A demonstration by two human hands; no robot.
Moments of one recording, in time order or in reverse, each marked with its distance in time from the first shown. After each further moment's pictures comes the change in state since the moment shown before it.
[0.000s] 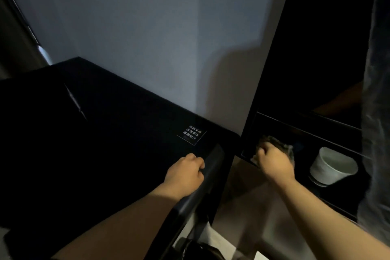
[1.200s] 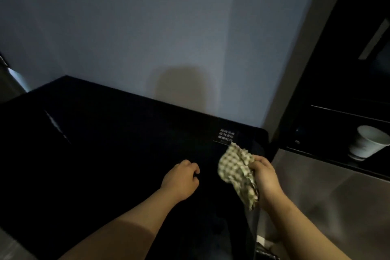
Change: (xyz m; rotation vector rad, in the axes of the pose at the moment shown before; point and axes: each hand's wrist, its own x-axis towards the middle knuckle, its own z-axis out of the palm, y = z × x) left_hand -0.025 -0.182 -0.075 -0.018 -0.188 0.119; right_hand -0.116 -0.189 0.094 1.196 0.033 0.475
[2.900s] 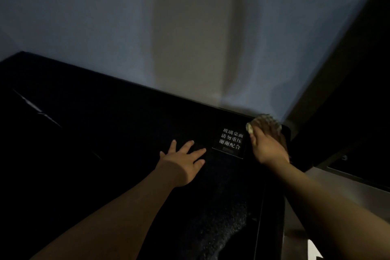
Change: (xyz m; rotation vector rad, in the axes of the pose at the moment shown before) left_hand 0.162 -0.019 0.005 0.173 -0.373 -0.143; right_hand 0.250 0.018 0.005 -1.467 -0.041 -0.408
